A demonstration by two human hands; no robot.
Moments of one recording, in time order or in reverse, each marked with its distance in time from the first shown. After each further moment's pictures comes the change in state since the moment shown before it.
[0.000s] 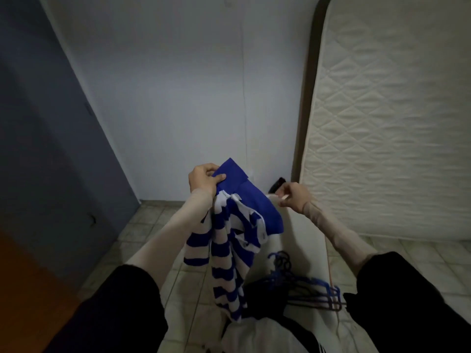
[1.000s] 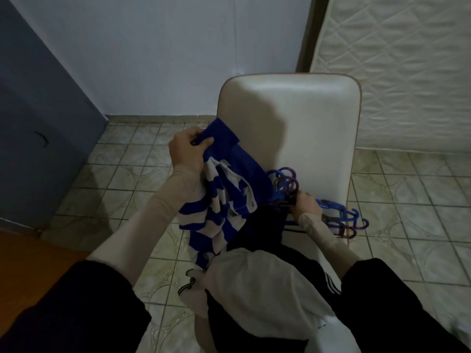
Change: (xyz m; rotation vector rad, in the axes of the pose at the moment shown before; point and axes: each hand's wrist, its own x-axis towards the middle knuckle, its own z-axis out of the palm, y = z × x) left_hand 0.014 -0.244 0.102 0.125 -0.012 -0.004; right_hand -0.004 0.261 0.259 -0.309 -0.078 0.465
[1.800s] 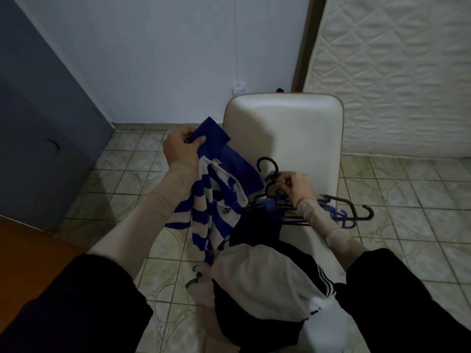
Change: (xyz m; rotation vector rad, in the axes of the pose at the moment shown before) left_hand -0.015 0.050 -0.051 -0.001 0.091 -0.010; right_hand -0.042 -0.045 -0.079 0.371 0.109 -0.331
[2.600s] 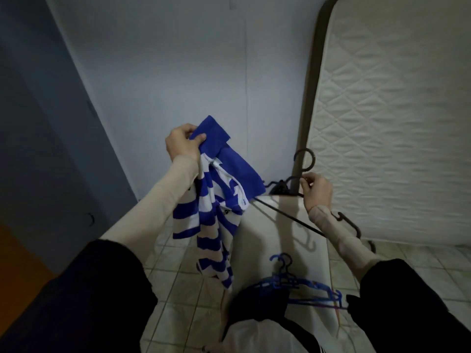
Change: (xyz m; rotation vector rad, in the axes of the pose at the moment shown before) left_hand 0.033 0.229 -0.138 -0.151 0.208 0.198; right_hand 0.001 -0.181 -0.189 0.117 0.579 -0.122
